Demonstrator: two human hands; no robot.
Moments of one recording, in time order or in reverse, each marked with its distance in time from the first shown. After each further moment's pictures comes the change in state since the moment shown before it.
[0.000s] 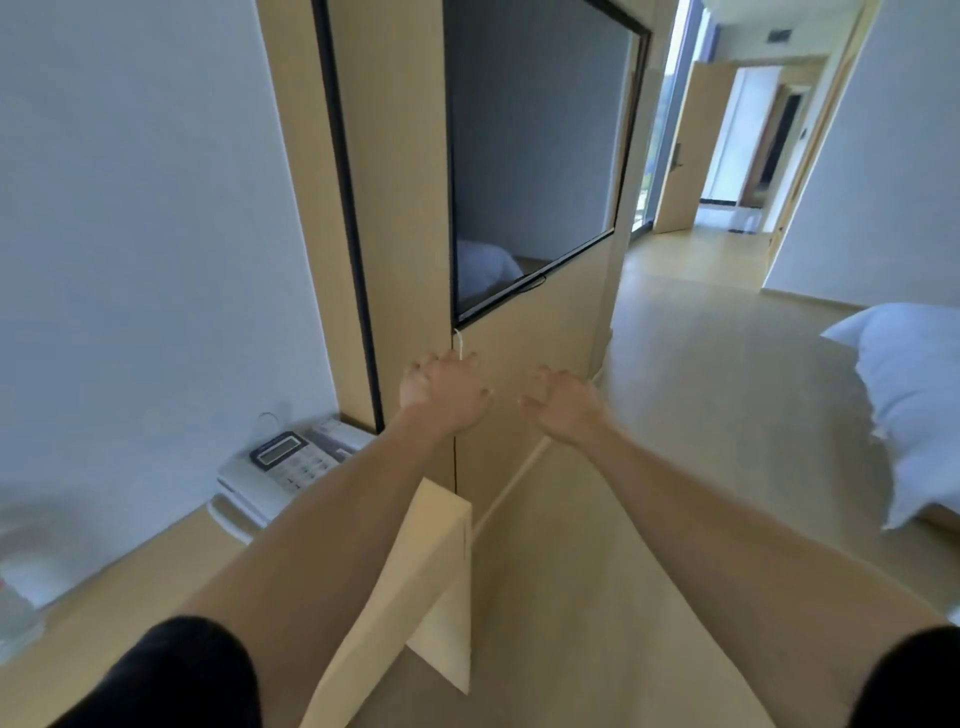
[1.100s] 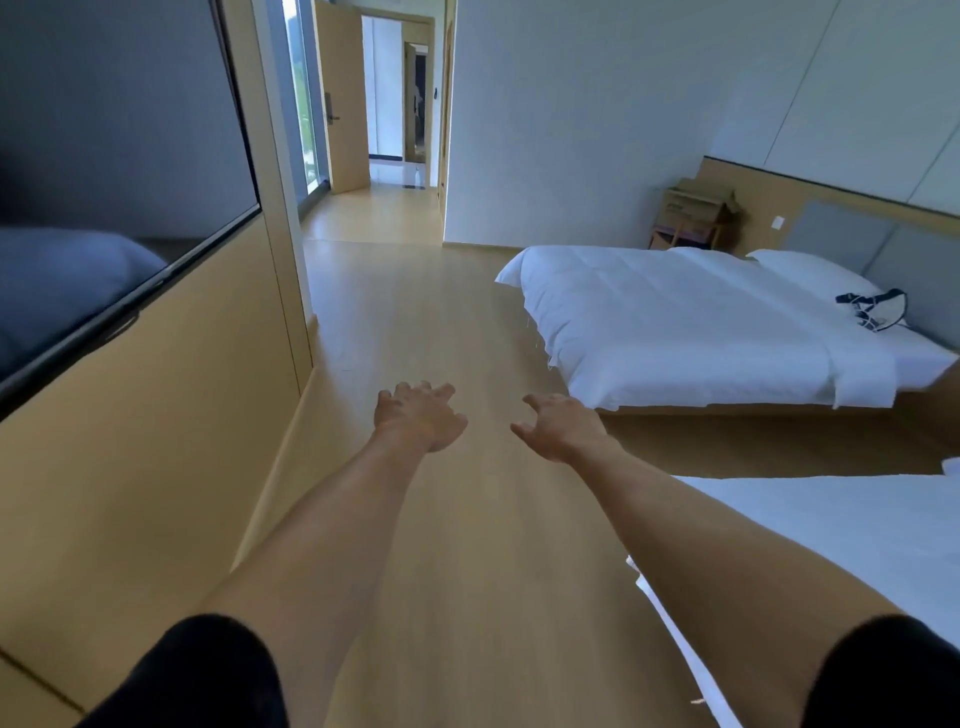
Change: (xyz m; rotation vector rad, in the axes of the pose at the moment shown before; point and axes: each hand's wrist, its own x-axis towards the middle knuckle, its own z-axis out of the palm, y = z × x) left_hand 0.304 0.417 0.098 -0.044 -0.284 0.567; right_hand 0.092 0.419 -0.096 -0.250 -0.067 0.688
